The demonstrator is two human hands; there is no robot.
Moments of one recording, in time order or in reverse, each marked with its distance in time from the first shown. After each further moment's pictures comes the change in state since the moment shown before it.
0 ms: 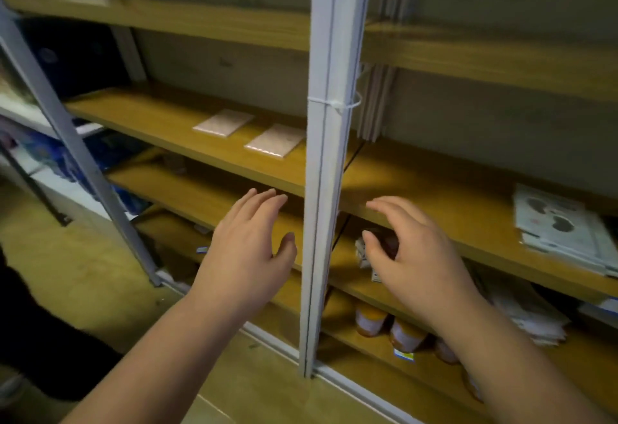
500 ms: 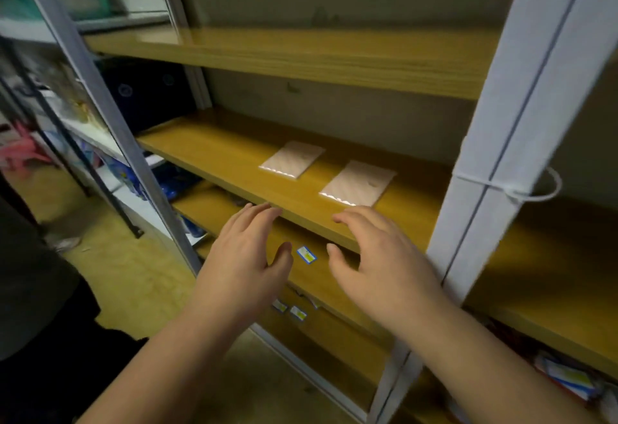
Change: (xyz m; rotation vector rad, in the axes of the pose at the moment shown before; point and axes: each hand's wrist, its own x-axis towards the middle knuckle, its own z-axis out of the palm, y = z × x) left_hand 0.119 -0.143 -0.034 0.139 0.047 -0.130; right_hand 0.173 -0.076 0.139 0.116 -0.106 -0.138
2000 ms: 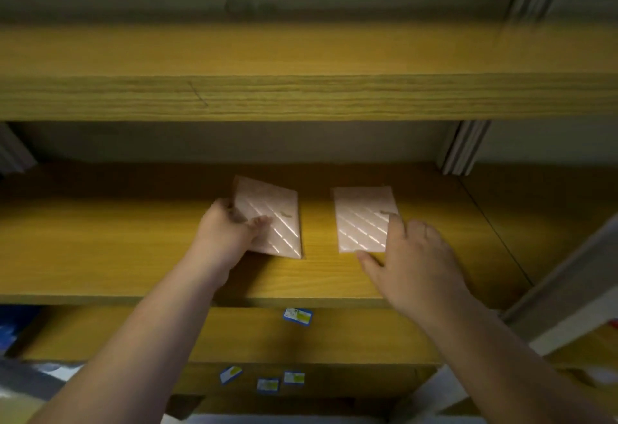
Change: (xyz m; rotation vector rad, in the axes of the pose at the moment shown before) left_hand 0.298 -0.150 0.111 -0.863 -0.429 -0.191; right_hand 0.140 -0.001 0.098 -0.590 -0.076 0.952
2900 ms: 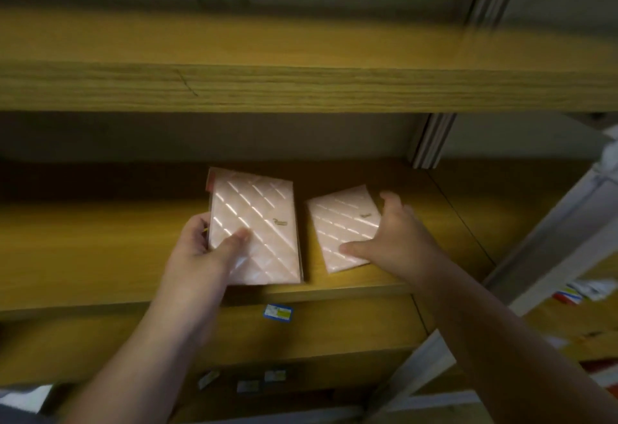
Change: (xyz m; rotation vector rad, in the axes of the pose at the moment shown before) left_hand -0.070 -0.002 -0.013 -0.437 -0.152 0.019; right_hand 0.016 0.007 -0.012 0.489 -0.049 0.188
